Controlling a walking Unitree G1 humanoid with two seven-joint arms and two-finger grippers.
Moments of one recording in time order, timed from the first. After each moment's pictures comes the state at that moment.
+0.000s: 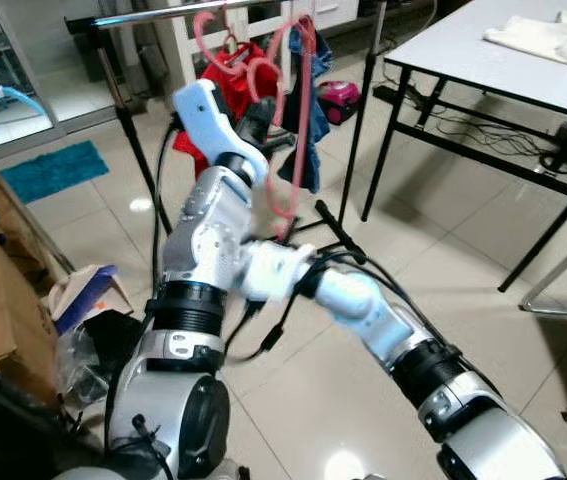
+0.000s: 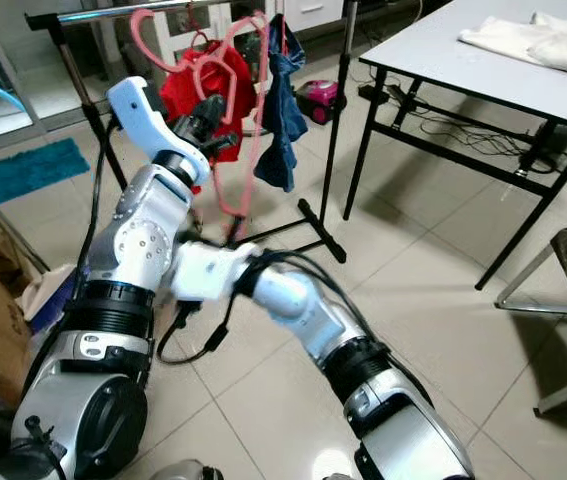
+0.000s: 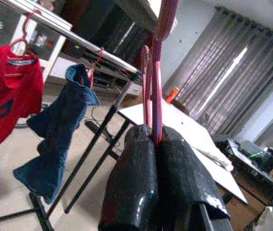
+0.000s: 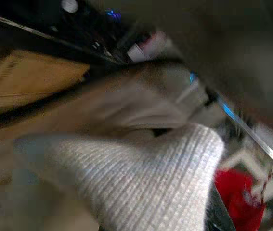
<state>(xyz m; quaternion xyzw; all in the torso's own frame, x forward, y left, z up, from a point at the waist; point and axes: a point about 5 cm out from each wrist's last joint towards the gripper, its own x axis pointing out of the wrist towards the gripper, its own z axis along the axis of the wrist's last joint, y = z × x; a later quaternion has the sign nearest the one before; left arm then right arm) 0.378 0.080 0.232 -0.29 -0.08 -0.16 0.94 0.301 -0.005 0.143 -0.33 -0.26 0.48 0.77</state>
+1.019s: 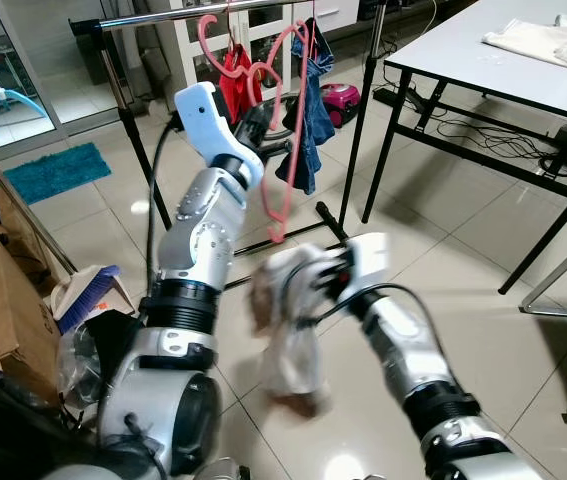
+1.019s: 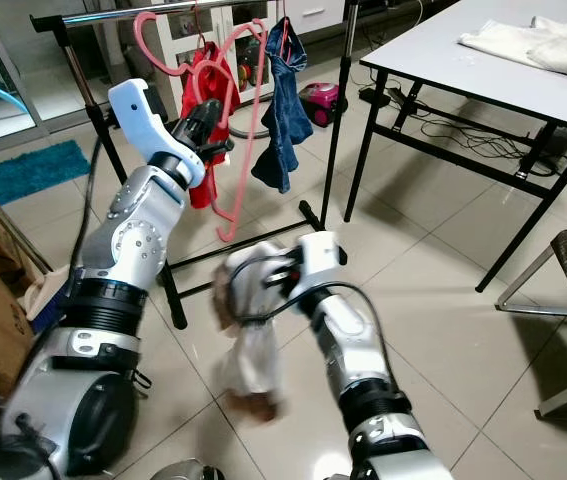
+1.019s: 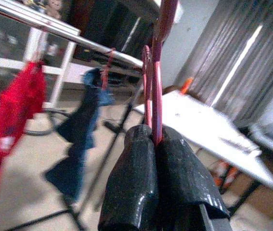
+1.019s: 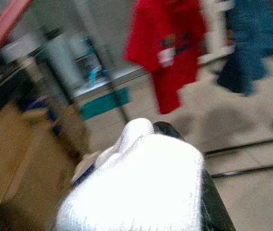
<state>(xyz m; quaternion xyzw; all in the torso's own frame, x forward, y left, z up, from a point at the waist) 0.383 0.097 0.223 -0.21 -0.07 -0.15 0.96 0.326 -0.103 0.070 0.15 0.06 0.22 0.96</state>
